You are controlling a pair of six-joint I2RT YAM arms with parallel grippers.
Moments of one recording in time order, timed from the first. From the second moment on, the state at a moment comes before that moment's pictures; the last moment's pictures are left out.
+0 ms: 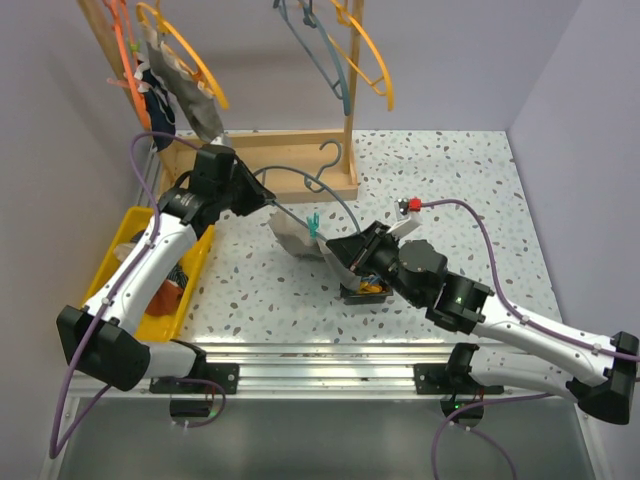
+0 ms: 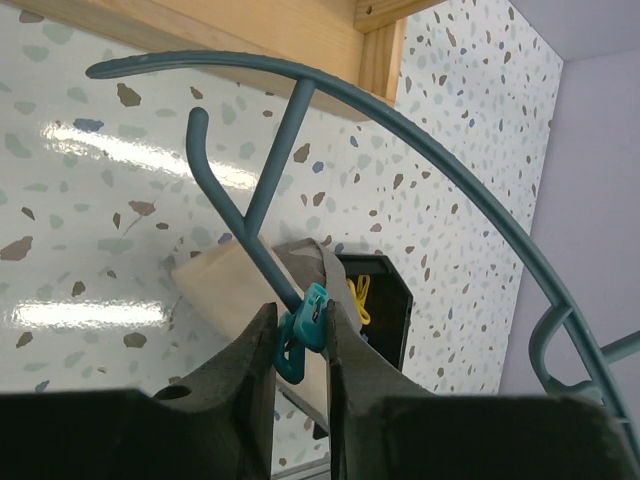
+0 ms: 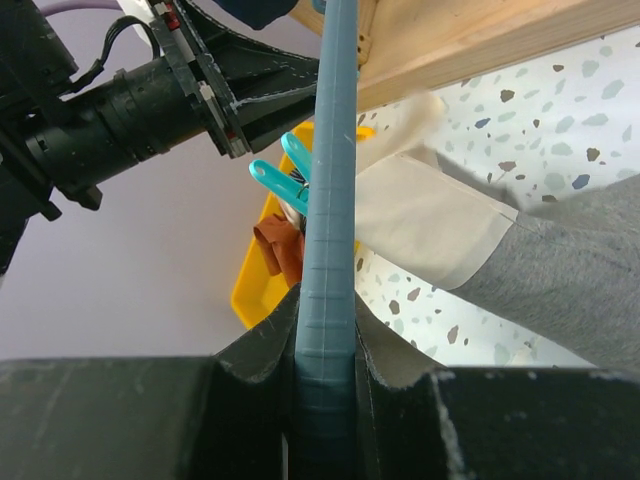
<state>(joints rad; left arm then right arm) -0.36 1.33 1.29 -0.62 0.05 -0.88 1.05 0.92 0.82 -0.05 0.37 0.99</state>
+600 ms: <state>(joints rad) -0.36 1.16 1.18 -0.49 0.24 -0.86 1.05 0.94 0.90 -0.21 0.50 0.95</state>
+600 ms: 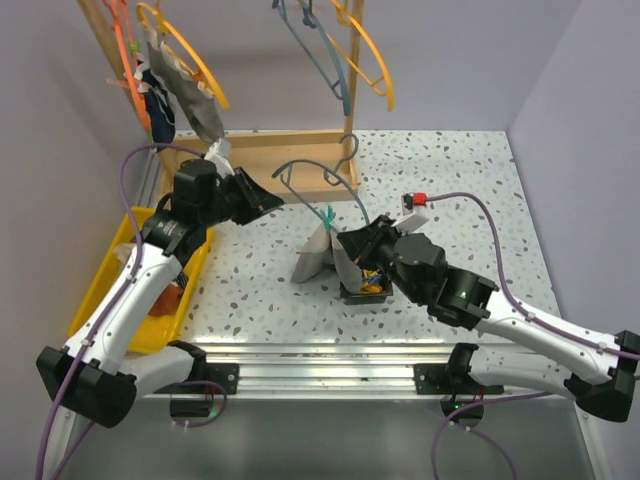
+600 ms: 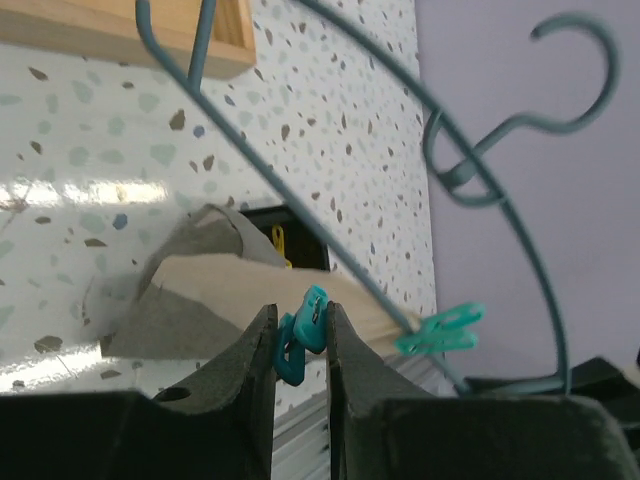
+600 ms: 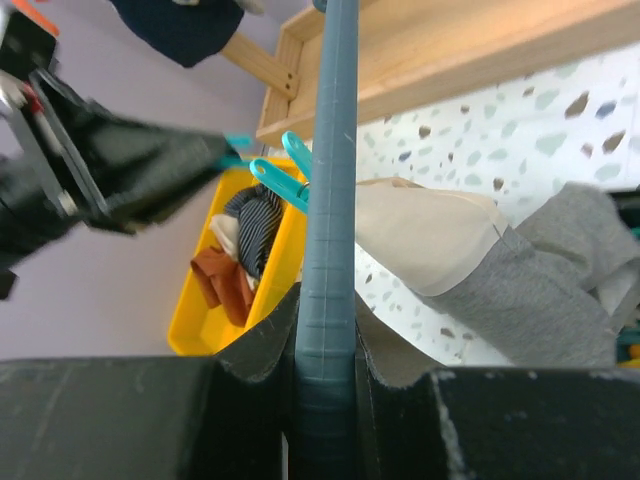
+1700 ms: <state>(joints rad) -0.73 1.71 1.27 -0.24 0.54 -0.59 1.05 0.49 1.30 -0.76 0.90 0.64</state>
